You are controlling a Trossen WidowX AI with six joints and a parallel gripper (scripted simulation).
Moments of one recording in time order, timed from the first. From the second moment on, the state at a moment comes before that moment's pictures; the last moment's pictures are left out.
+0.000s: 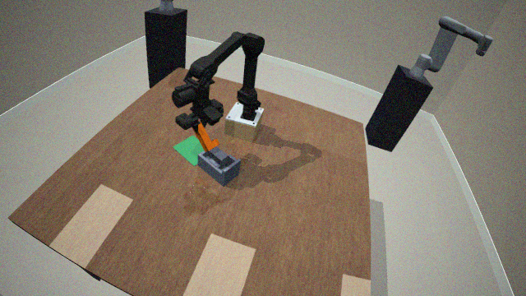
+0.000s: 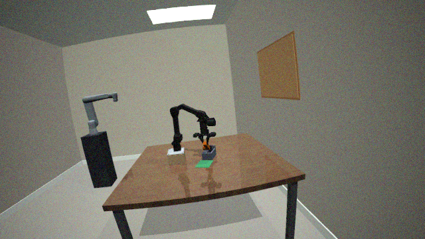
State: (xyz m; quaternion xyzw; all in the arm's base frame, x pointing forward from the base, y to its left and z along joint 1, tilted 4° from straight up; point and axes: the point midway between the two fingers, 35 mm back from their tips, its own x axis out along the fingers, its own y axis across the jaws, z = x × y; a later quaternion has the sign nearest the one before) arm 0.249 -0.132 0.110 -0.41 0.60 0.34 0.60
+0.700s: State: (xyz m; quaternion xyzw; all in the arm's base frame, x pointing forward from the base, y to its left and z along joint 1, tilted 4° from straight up) arm 0.206 -0.193 0.111 -0.41 0.60 0.34 0.60
